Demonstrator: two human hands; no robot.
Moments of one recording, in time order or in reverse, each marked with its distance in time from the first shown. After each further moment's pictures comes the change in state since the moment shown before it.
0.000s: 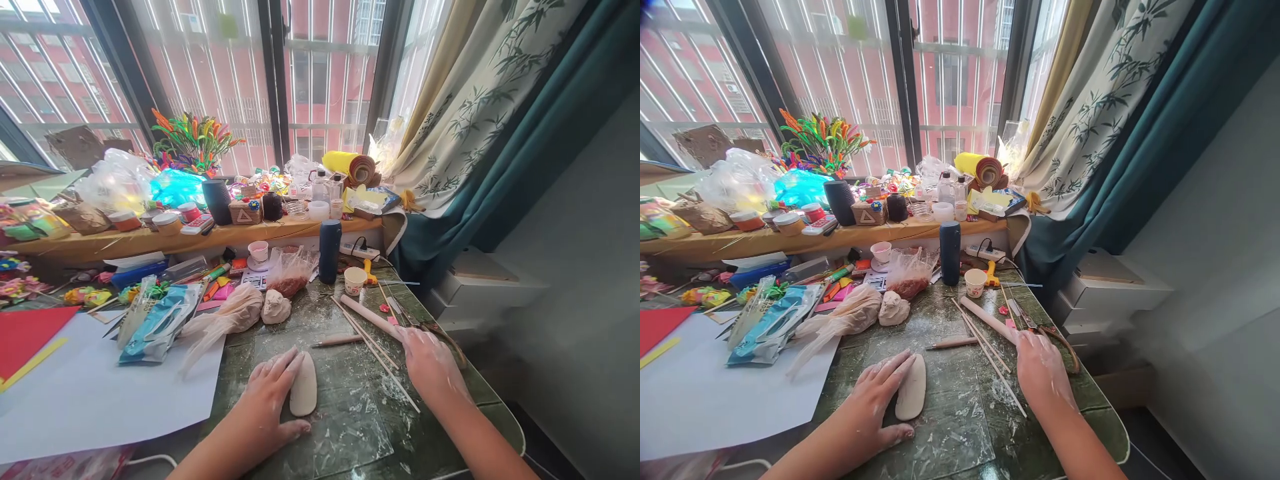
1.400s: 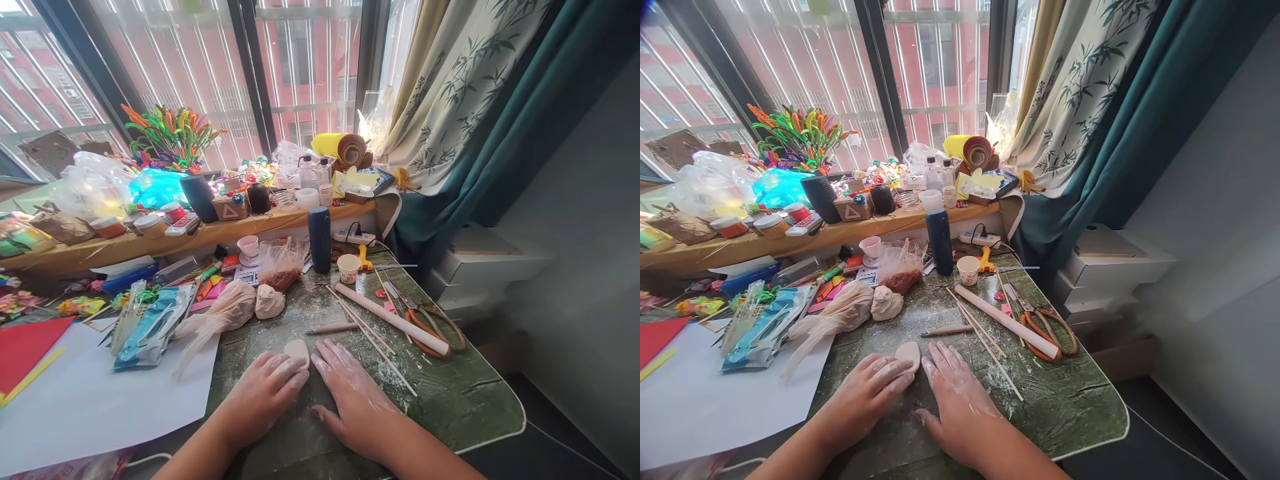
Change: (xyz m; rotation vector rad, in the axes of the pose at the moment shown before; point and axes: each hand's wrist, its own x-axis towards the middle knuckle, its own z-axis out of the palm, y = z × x) left_hand 0.022 0.007 -0.022 0.314 0.295 0.617; right_hand -0.009 -0.141 -0.063 0.646 -0.616 -0.268
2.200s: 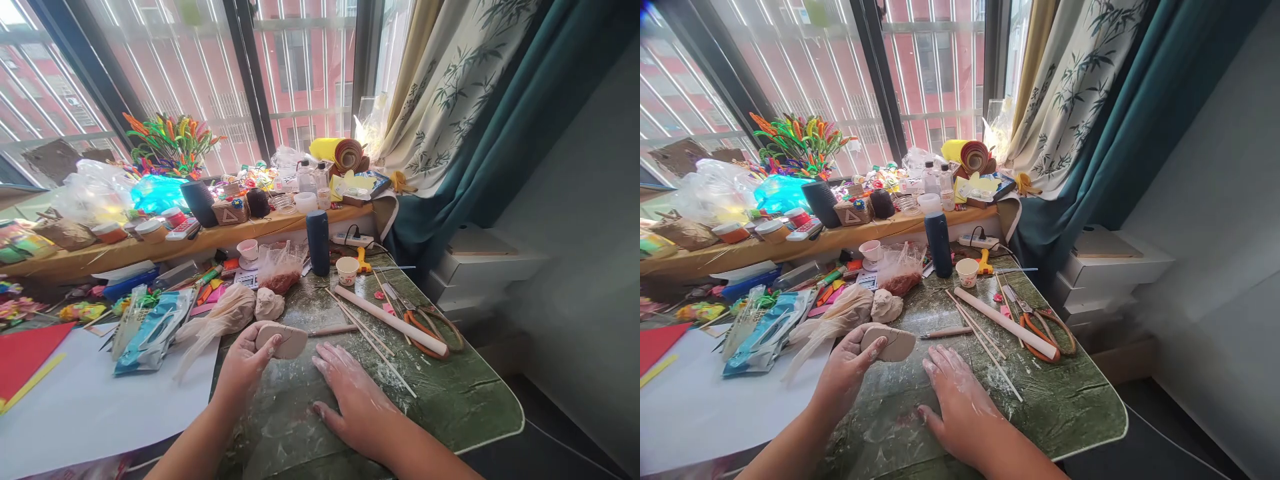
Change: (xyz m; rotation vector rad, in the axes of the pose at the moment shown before) left_hand 0.020 -0.016 -0.002 -1.087 0.414 -1.120; right_hand -0.004 0.004 0.005 0.166 0.146 -0.019
